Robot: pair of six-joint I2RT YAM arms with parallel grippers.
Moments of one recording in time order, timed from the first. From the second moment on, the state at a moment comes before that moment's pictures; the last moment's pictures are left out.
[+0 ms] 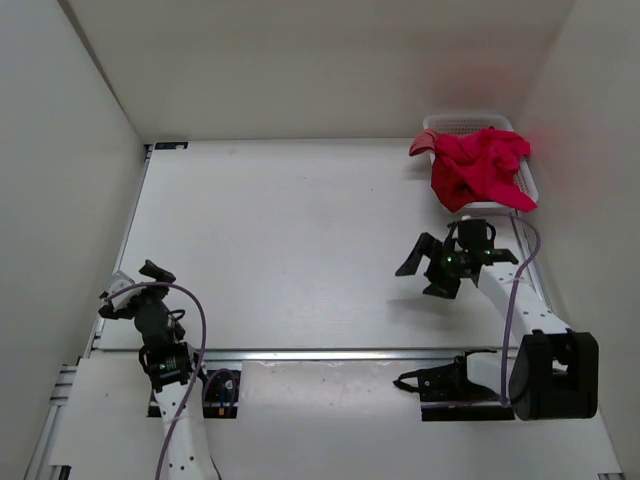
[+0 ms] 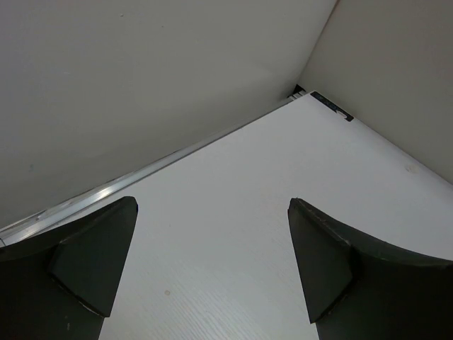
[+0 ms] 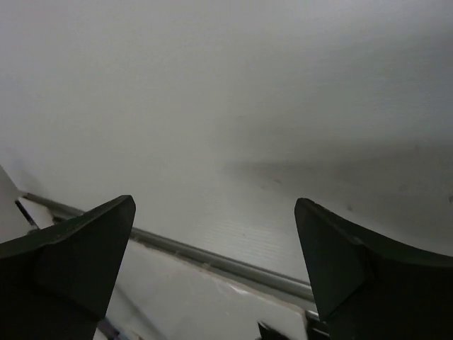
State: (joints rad) left arm 0.30 0.02 0.05 0.05 -0.46 -0.26; right arm 0.01 1.13 0.61 -0.63 -0.56 0.50
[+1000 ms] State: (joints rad) left arm 0.31 0.02 0.05 0.07 -0.32 -0.17; right arm 0.05 0.88 0.64 0.01 -0.69 0.52
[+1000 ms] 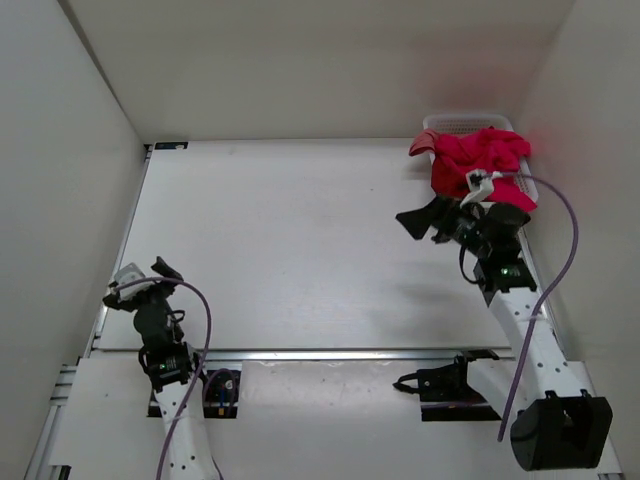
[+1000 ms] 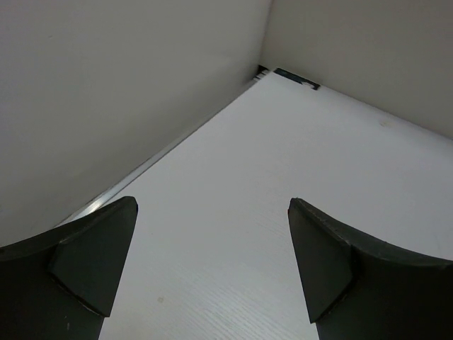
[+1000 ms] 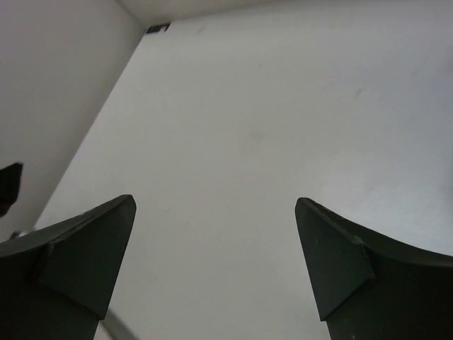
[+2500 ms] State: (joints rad) left arm -0.14 1.83 1.59 -0.74 0.25 0.19; right arm -0.26 1.92 1.68 -0.48 0.06 0.16
